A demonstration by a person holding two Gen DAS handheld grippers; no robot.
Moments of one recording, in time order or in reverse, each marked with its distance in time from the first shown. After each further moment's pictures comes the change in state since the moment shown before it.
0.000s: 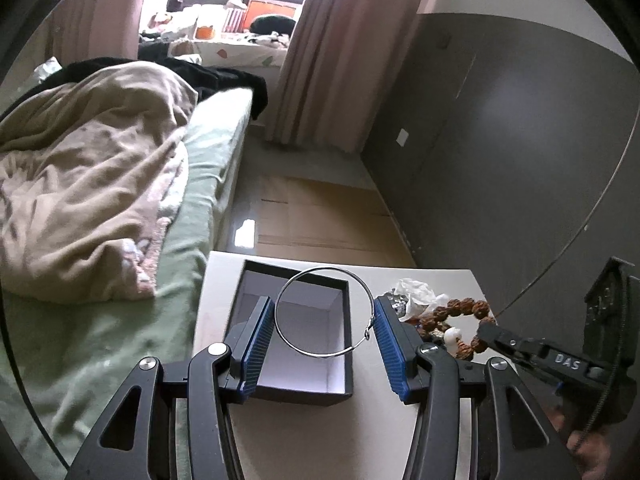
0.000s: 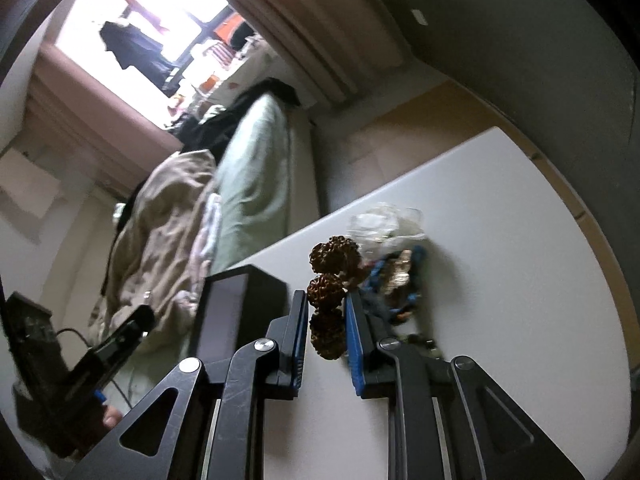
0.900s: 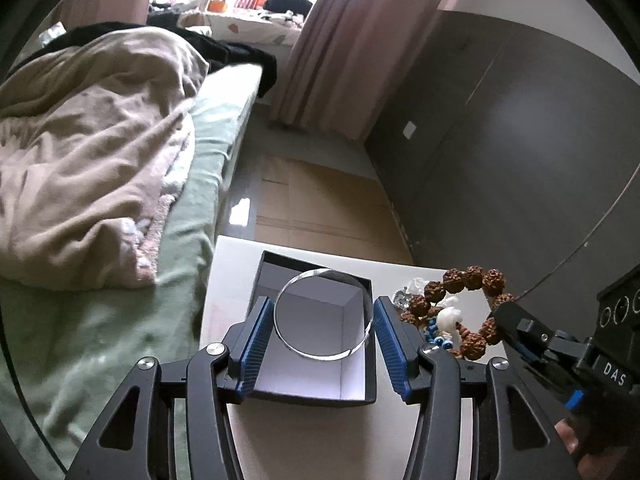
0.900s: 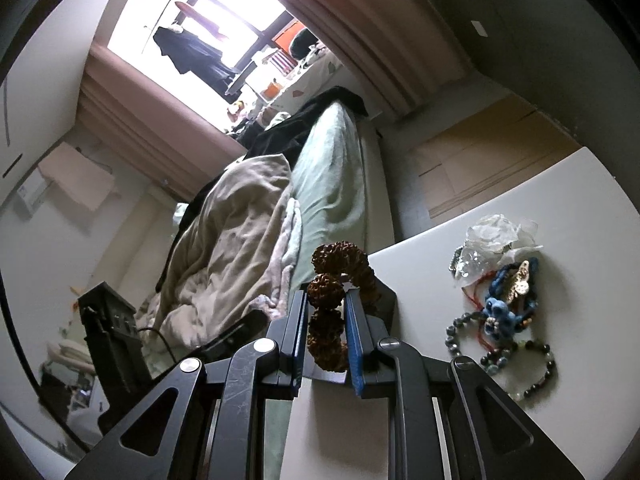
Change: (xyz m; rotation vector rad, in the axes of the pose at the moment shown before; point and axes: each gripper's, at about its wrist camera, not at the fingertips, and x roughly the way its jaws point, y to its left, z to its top) left arm 0.023 0.030 0.010 -0.085 0.071 -0.042; right arm 0.014 0.057 -0.005 -0.034 -0.036 0.196
